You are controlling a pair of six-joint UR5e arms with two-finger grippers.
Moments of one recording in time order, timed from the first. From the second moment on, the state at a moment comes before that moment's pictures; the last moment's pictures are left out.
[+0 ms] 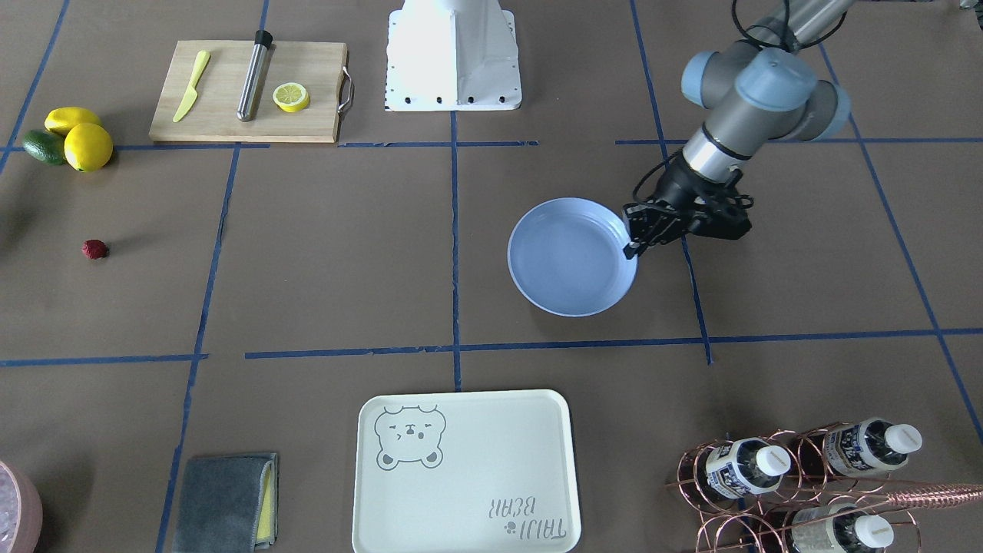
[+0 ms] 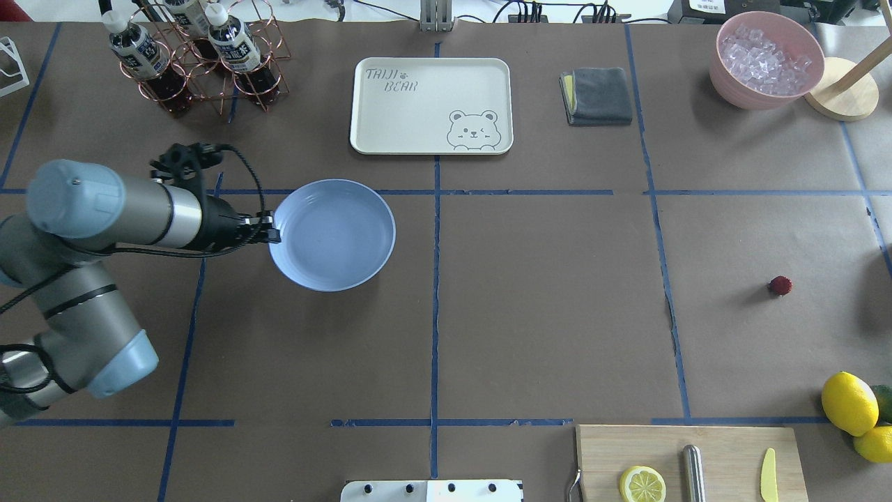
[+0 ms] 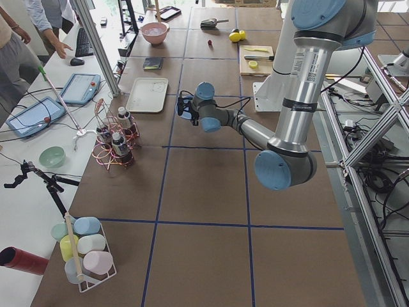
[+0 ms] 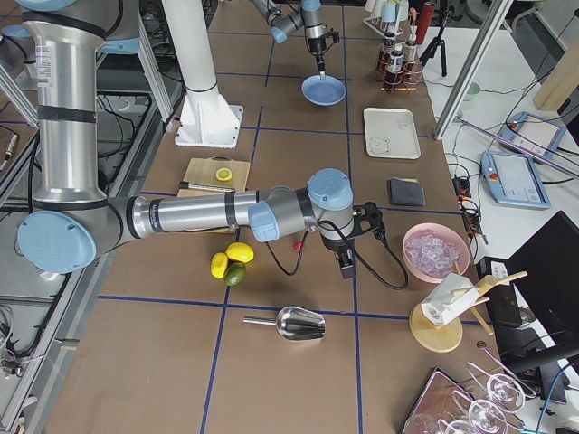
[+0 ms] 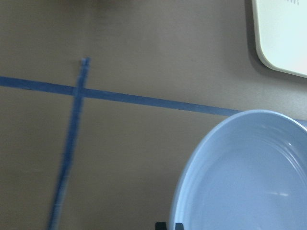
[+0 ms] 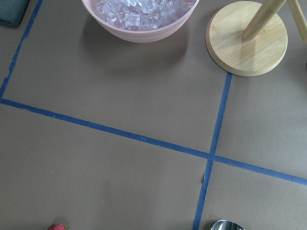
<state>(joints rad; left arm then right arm) -0.64 -1.88 -1.69 -2.27 -1.90 -1.40 1.52 -1.62 1.75 -1.35 2.37 0.04</state>
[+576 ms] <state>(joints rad) -0.49 -2.06 -1.60 -2.22 -1.80 -1.47 1.52 -1.62 1.74 -1.35 2.37 0.04</state>
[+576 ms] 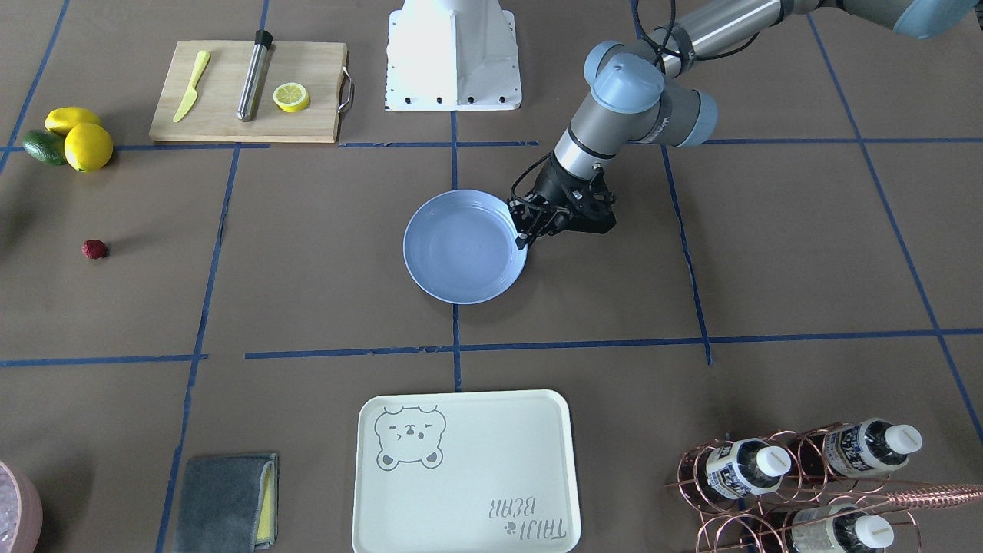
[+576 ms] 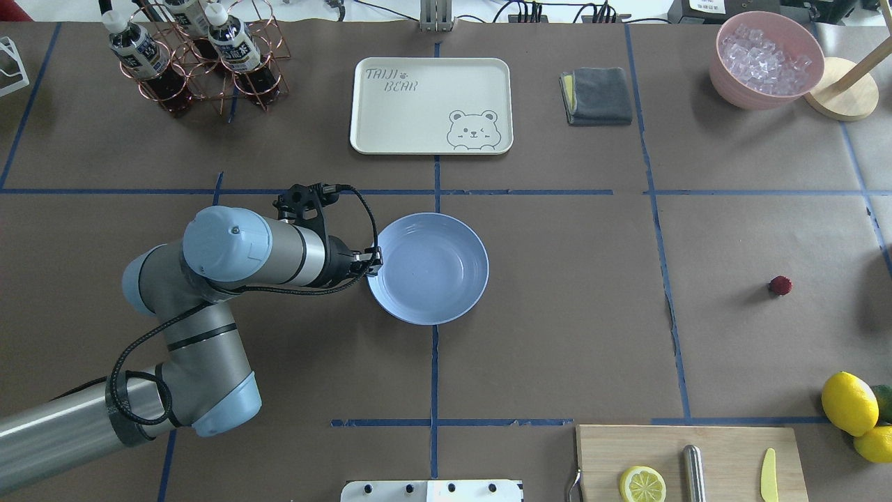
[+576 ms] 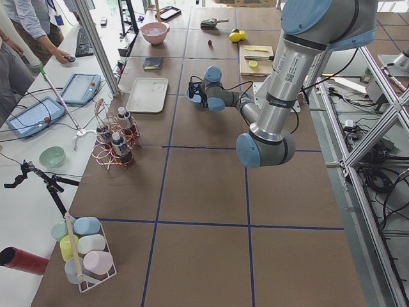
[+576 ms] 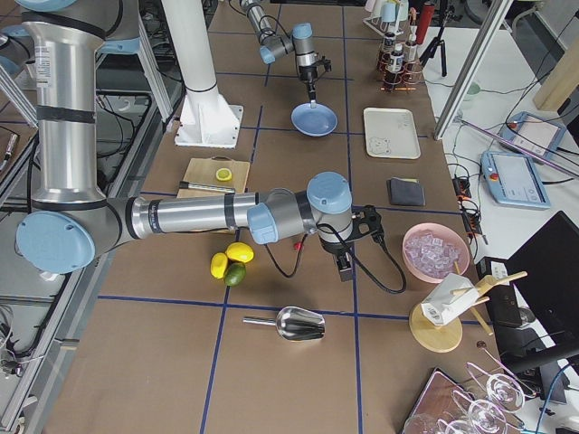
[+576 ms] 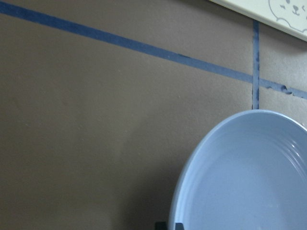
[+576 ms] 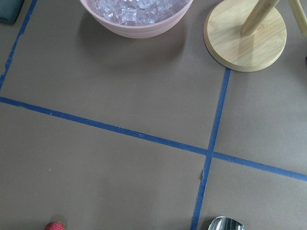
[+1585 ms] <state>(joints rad) -0.55 -2.03 -1.64 -2.19 -1.87 -1.27 1.52 -1.63 1.76 -1.33 2.36 0.03</state>
